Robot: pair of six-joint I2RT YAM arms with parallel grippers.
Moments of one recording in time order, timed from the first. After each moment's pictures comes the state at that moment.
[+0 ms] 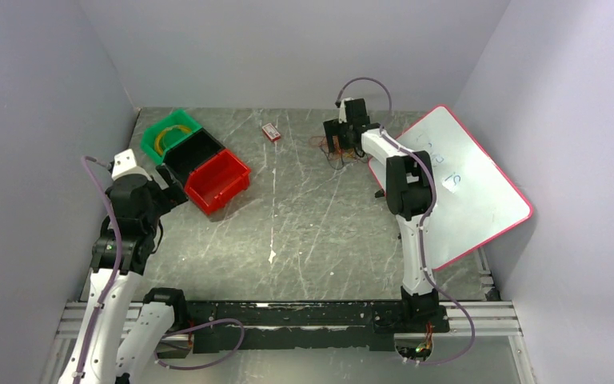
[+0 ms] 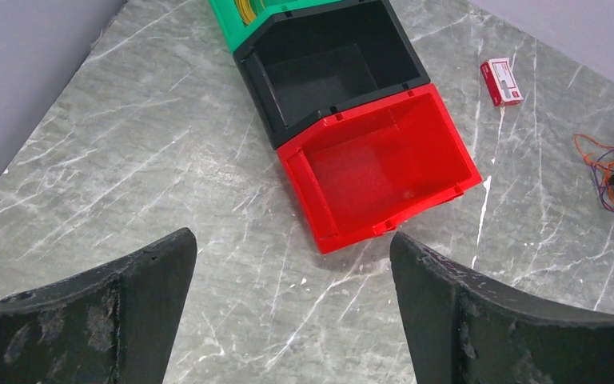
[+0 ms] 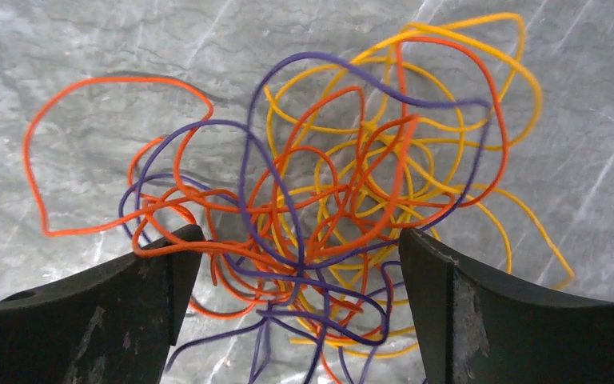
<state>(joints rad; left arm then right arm) -0.07 0.66 0.81 -0.57 -0.31 -0.41 0.26 2.35 1.86 -0.29 -0.01 -0.05</state>
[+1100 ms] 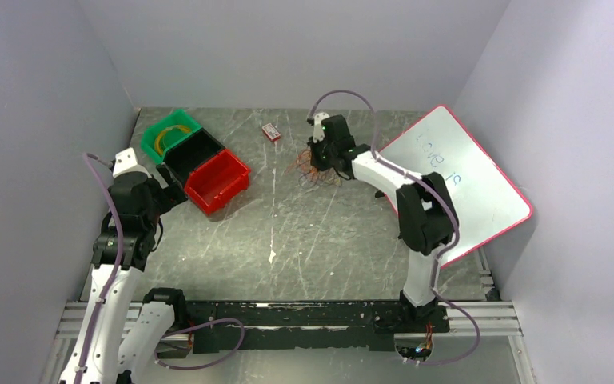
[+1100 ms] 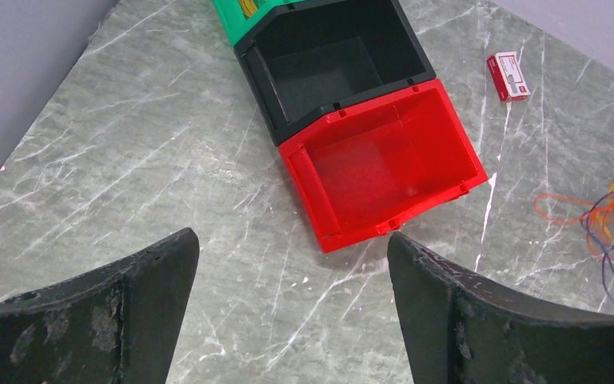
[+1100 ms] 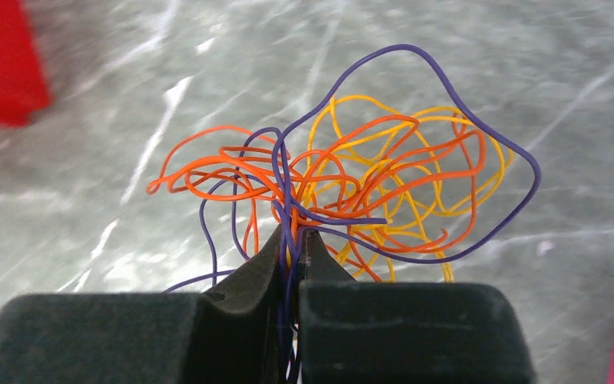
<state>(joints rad) -0.05 0.69 0.81 -0.57 -0.28 -0.41 0.46 1.96 1.42 -0.17 -0.09 0.02</state>
